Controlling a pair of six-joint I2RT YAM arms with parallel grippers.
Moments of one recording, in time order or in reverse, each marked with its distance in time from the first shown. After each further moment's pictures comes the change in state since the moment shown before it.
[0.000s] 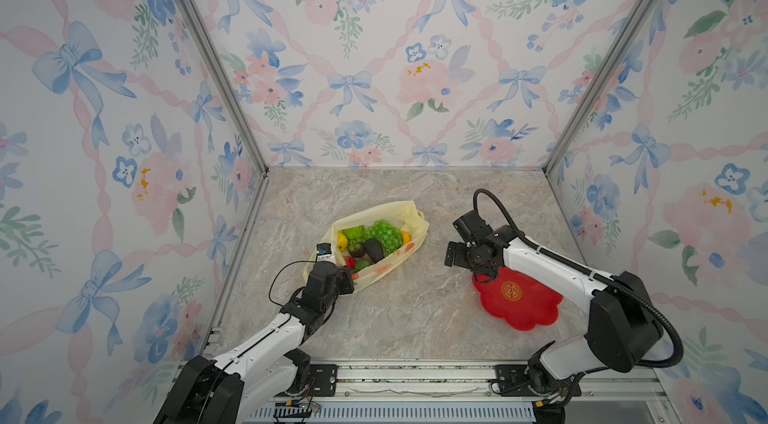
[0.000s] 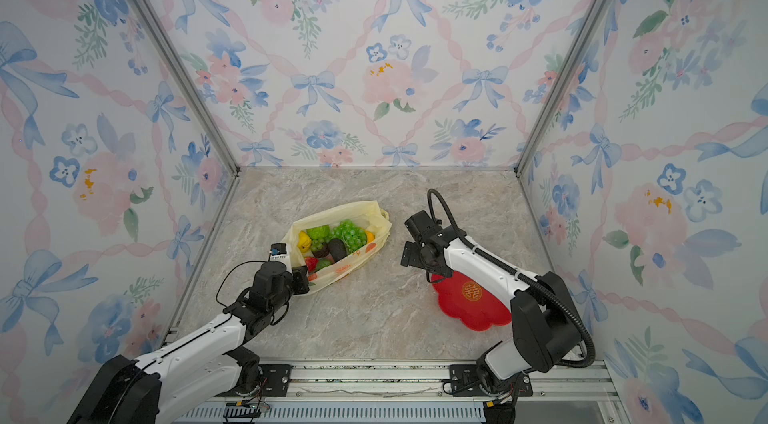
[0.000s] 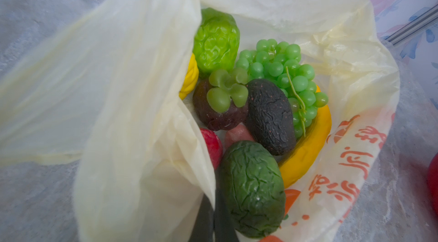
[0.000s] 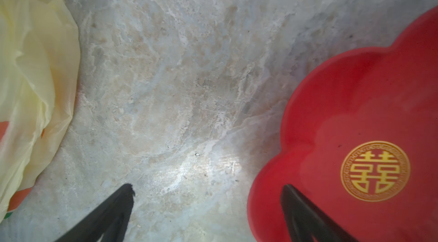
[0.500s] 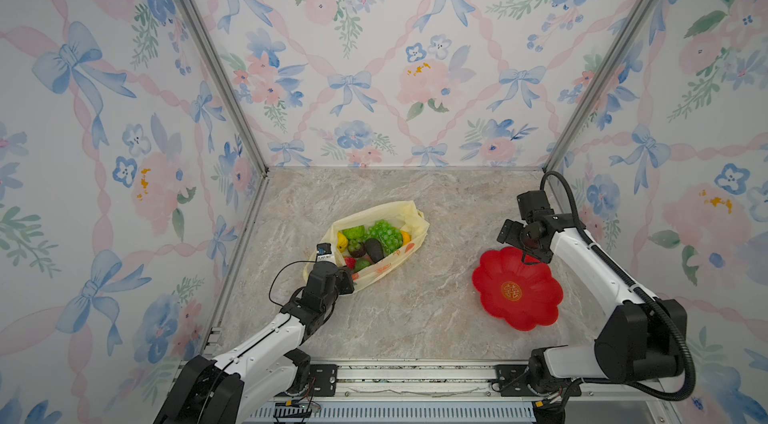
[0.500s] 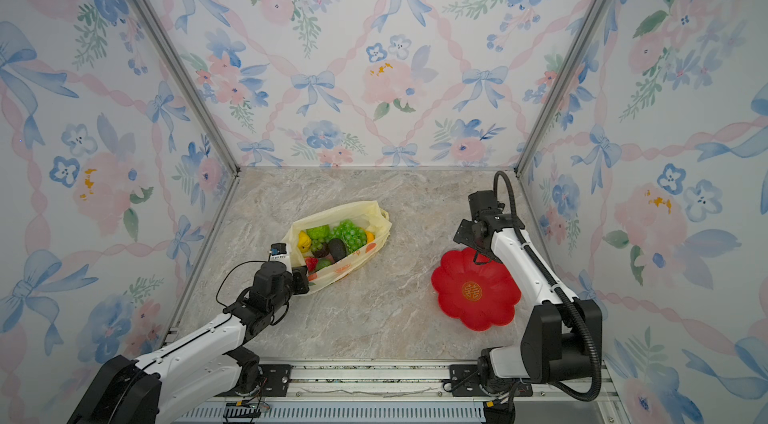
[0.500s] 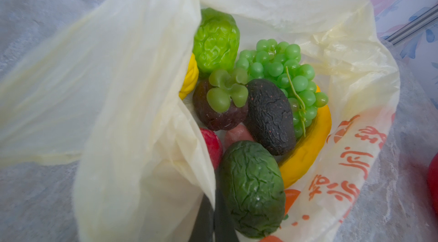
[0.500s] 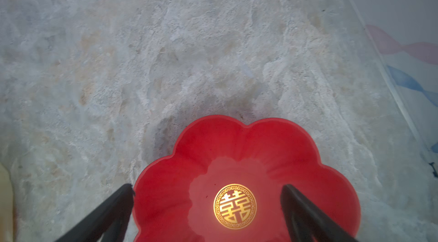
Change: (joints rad) left arm 0.000 0.000 0.000 0.000 0.000 0.000; right arm -0.501 -0.067 0.040 -0.039 0.056 -0.186
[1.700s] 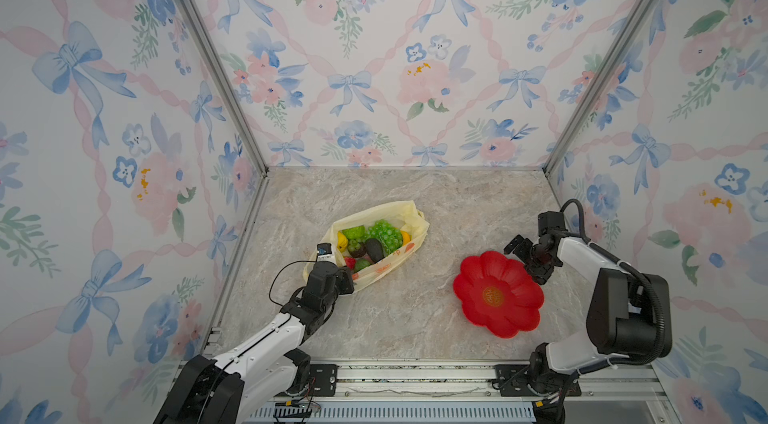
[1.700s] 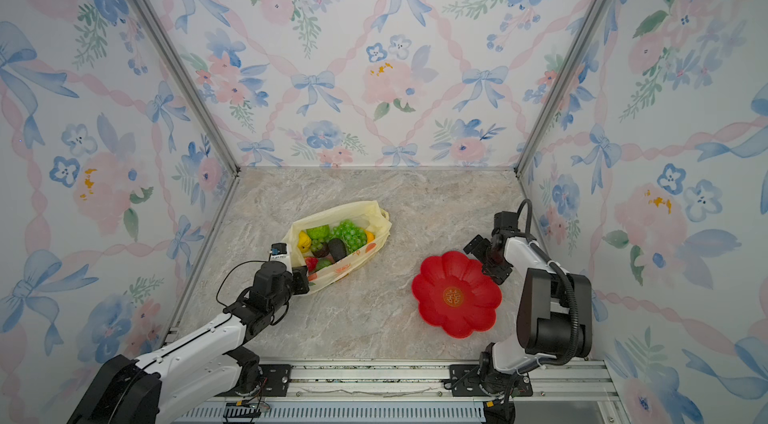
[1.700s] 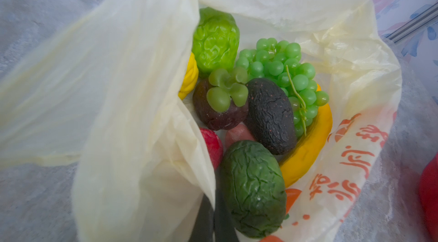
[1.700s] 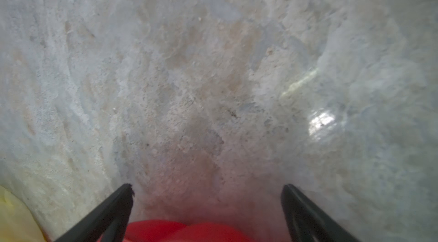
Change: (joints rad) left arm 0.000 0.002 0.000 0.000 0.000 0.009; right arm -0.165 0.098 -0.237 0.249 -0.357 0.119
